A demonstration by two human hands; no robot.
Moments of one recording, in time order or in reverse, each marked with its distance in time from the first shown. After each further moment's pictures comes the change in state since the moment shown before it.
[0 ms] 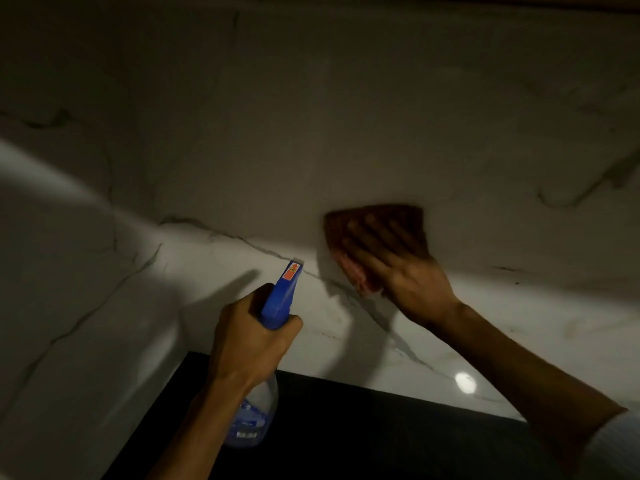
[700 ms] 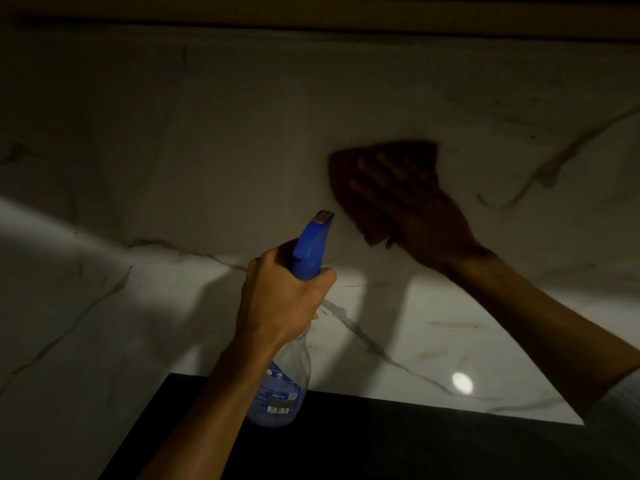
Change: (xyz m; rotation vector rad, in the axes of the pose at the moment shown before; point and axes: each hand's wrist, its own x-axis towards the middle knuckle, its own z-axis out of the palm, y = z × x) left_hand 0.013 0.107 0.040 -0.042 -0.068 0.115; right_hand 0.018 0.083 -0.057 -0.091 0.022 0.065
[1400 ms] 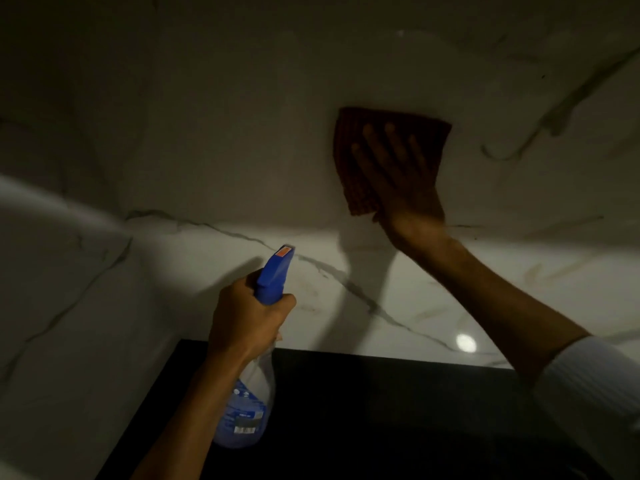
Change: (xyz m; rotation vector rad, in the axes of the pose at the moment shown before) left_hand -0.038 -0.069 -0.012 0.135 -0.006 -0.225; right_hand -0.016 -0.033 0.026 0.041 0.118 0.190
